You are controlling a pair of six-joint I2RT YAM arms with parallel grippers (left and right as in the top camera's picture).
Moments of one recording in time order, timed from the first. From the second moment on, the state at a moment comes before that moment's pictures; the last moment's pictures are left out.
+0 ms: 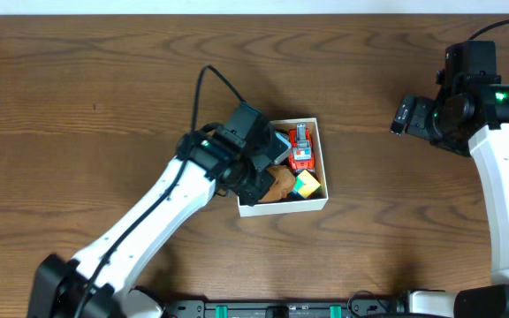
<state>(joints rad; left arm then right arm) -0.61 1.50 1.19 -0.94 0.22 0.14 -0.02 1.52 1.50 -1.21 0.03 0.35</state>
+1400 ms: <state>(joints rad) -0.69 1.81 1.23 -0.82 0.31 0.11 -0.02 1.52 1.50 -1.21 0.04 0.33</state>
